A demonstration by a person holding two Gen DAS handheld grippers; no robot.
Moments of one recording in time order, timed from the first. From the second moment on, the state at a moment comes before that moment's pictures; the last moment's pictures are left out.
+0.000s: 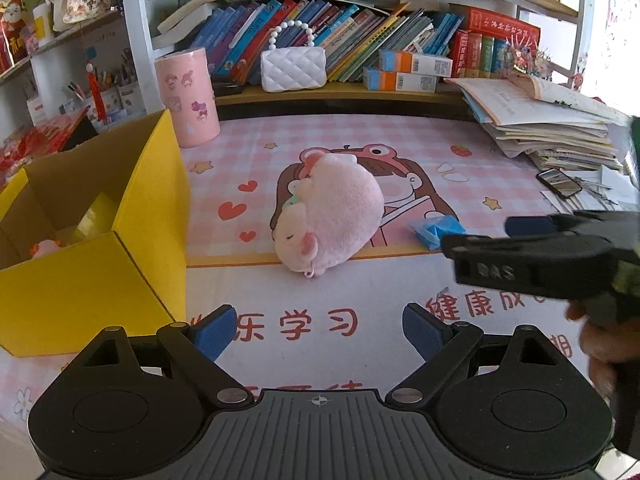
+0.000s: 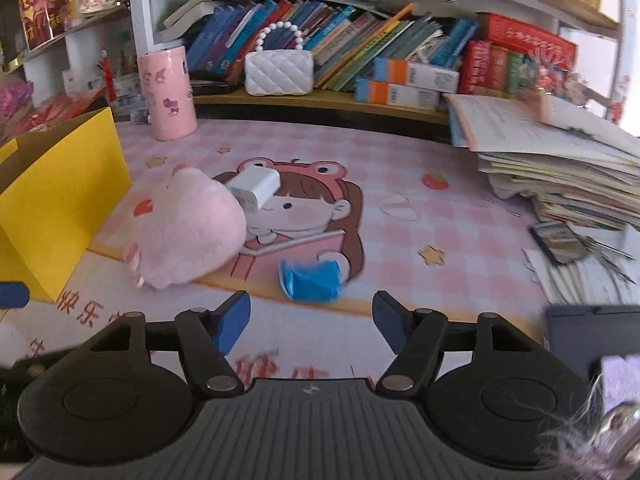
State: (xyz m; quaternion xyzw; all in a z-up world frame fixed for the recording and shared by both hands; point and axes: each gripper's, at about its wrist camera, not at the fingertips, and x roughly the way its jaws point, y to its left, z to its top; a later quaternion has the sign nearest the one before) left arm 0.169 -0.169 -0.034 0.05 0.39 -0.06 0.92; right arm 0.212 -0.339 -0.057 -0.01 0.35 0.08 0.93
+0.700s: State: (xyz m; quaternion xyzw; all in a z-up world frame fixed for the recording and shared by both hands) left arm 0.208 -0.181 -0.036 0.07 0.36 -0.04 0.93; right arm 0.267 -0.352 -0.079 0.05 0.37 0.09 0.92
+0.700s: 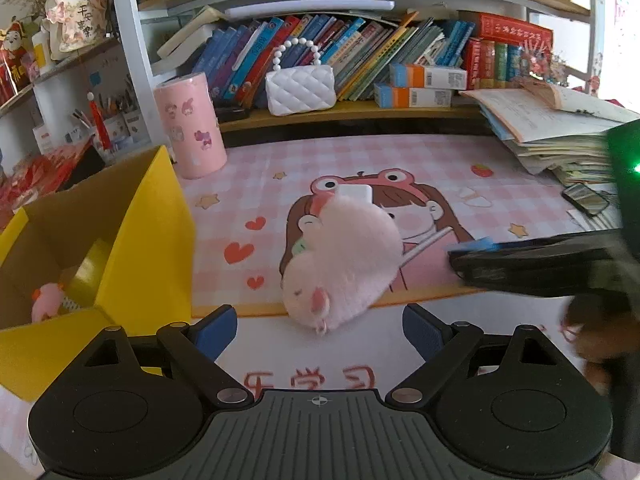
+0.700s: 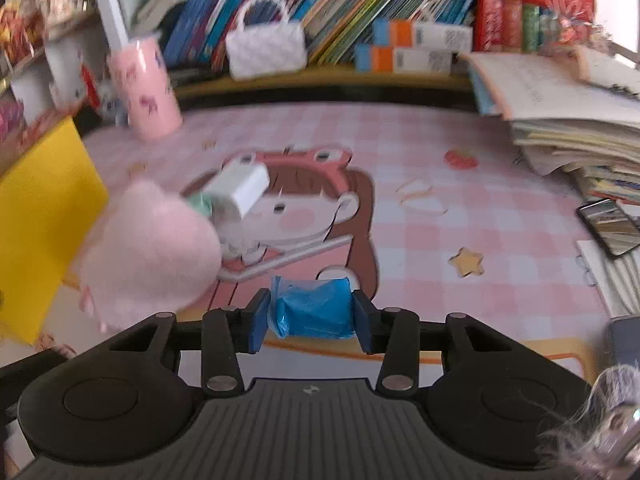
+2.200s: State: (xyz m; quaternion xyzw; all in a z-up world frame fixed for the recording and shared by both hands) left arm 0.143 -0.097 -0.011 -0.02 0.32 -0.09 0.94; right arm 0.147 -0.286 -0.022 0.04 0.35 0.06 0.93
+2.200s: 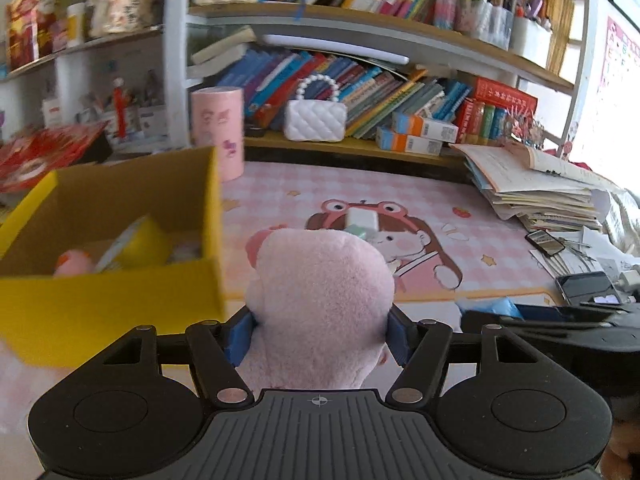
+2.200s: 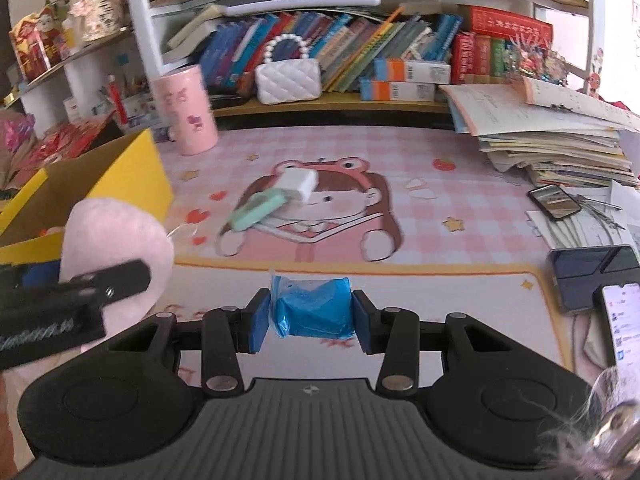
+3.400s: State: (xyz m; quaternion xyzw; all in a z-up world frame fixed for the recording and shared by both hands) left arm 0.012 0.086 0.002 -0.05 0.29 -0.03 0.95; right arm 0.020 -0.086 -0.009 -0.01 0.33 0.14 0.93
